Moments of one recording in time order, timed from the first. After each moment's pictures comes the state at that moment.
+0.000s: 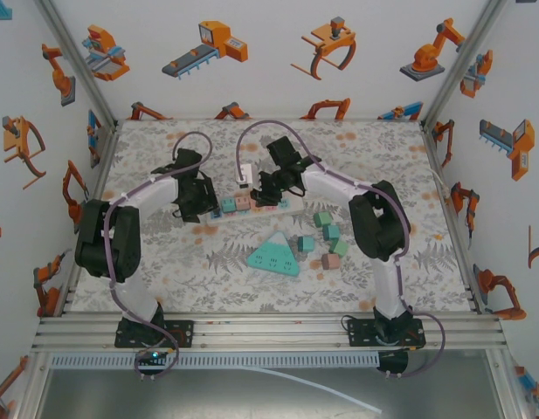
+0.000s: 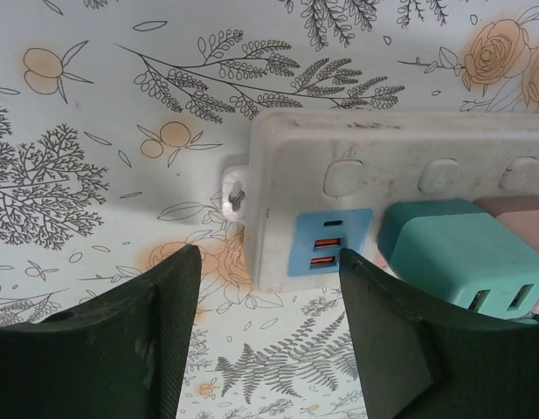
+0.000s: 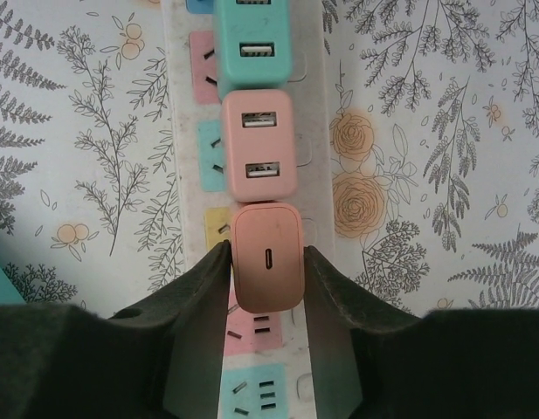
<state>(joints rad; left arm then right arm) -0.33 1.76 1.16 -0.59 0.02 -0.54 0.62 2.09 1.60 -0.48 -0.63 -0.96</state>
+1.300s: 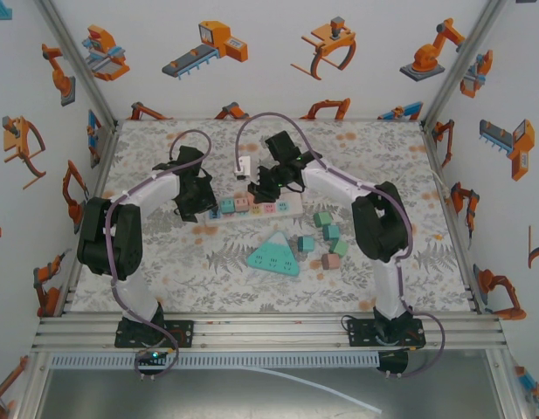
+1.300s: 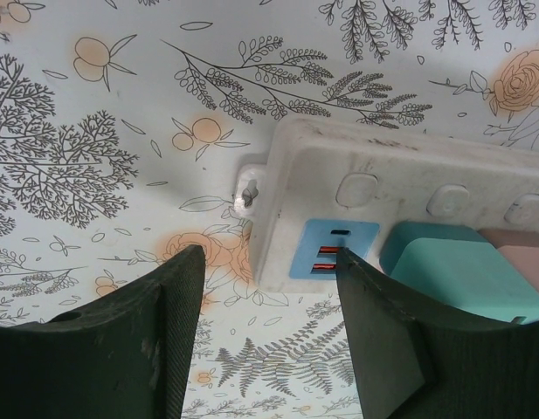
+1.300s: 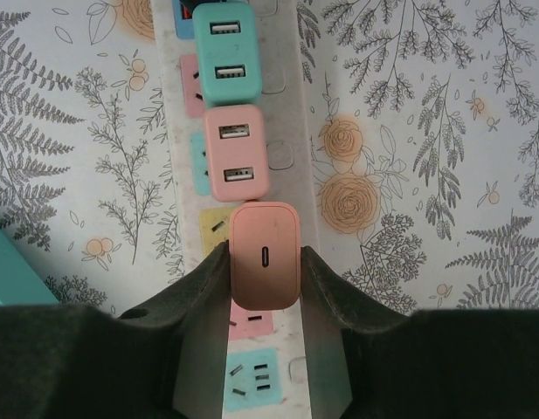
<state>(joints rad) -0.33 1.78 1.20 -0.66 -0.05 -0.60 0.63 2.06 1.65 -0.52 -0.61 -0.85</state>
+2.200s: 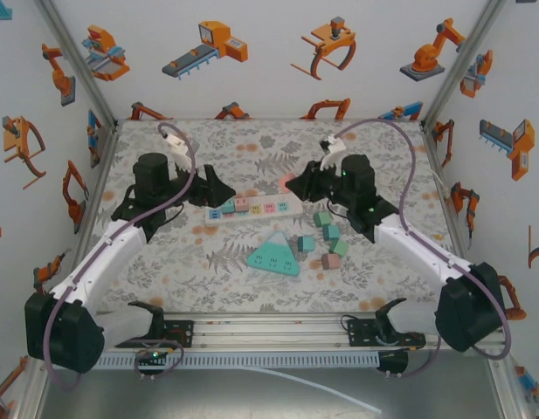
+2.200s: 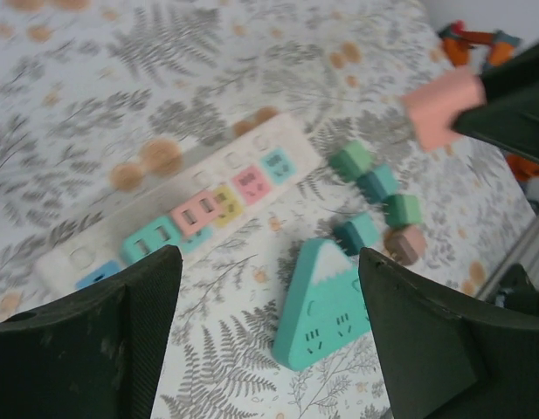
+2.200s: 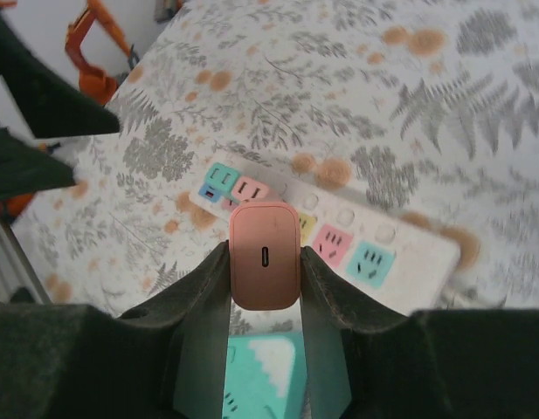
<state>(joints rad) -0.35 1.15 0.88 -0.11 0.51 -0.26 0.49 1.25 0.84 0.16 -0.32 0.41</state>
